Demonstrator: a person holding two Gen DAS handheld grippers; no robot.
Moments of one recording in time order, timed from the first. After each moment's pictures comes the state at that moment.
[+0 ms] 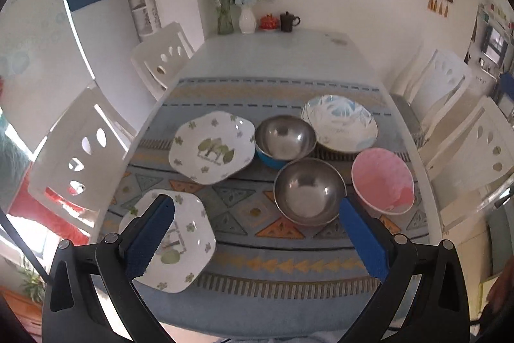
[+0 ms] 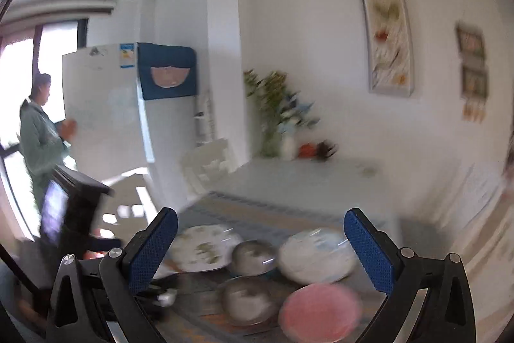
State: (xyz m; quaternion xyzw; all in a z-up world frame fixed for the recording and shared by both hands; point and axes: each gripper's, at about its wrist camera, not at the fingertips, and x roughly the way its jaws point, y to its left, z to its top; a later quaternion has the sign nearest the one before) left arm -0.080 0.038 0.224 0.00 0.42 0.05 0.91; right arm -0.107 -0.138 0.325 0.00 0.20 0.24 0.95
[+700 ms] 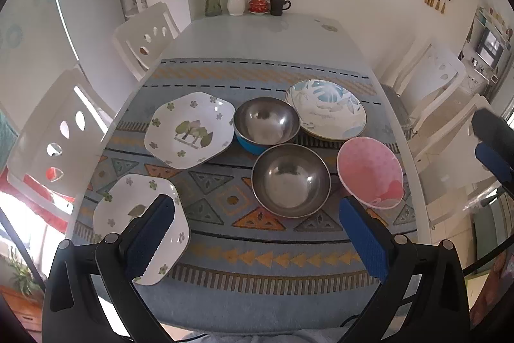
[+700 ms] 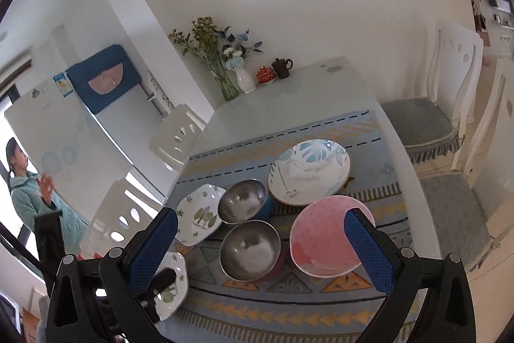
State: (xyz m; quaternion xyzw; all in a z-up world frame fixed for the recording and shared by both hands) left arm -0.071 0.029 0.207 -0.03 0.45 0.03 0.89; right arm -0.066 -0.199 0.268 0.16 0.36 0.14 0.91
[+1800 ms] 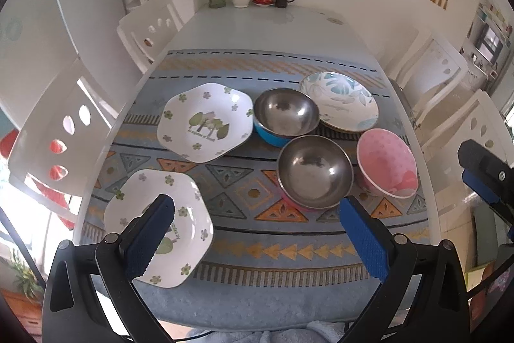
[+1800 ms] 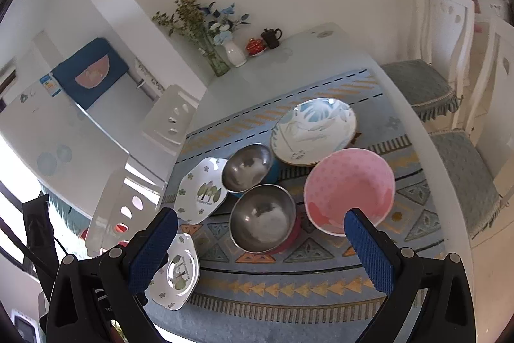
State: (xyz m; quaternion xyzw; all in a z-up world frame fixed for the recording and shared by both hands) left arm -0.071 0.070 0.200 -0.03 0.46 0.02 0.88; right arm -0.066 -0.169 0.238 0.19 0.42 0.13 0.88
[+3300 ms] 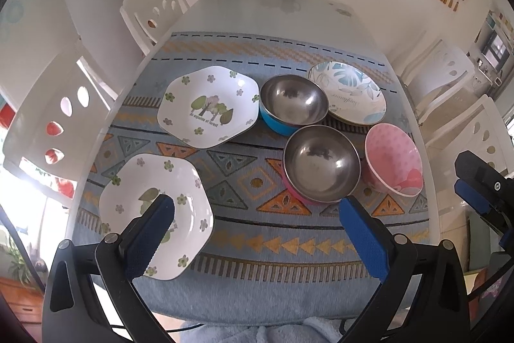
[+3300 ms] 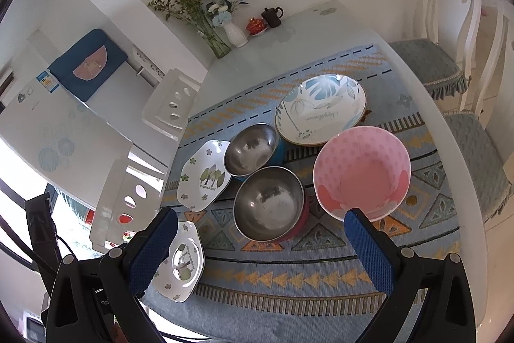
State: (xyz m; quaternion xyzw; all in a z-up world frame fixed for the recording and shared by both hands) left arm -0.064 0.078 0.186 -0.05 0.49 0.03 0.87; right arm -0.054 -0.163 0.216 0.21 0.45 0.14 0.85
